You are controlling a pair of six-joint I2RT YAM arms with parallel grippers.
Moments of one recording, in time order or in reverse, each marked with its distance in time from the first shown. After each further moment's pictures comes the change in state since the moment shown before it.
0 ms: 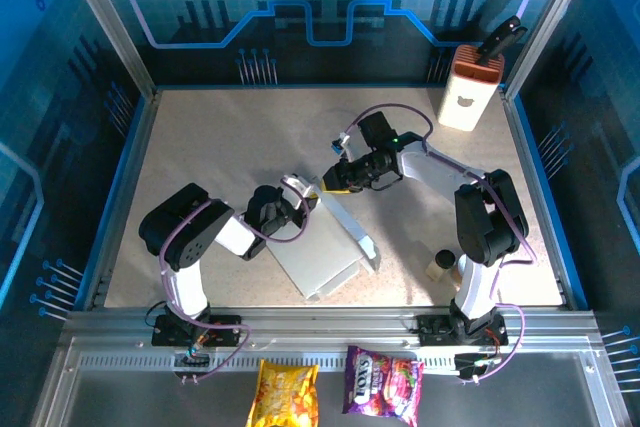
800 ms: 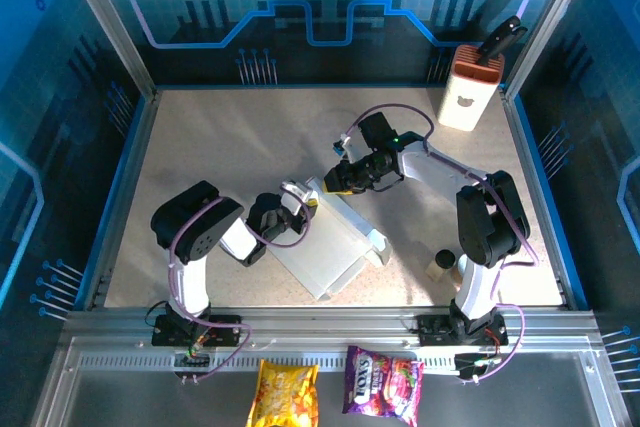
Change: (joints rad) left arm -0.019 0.080 -0.035 0.072 -0.065 -0.027; right arm 0.002 -0.011 0.001 -0.039 0.043 -0.011
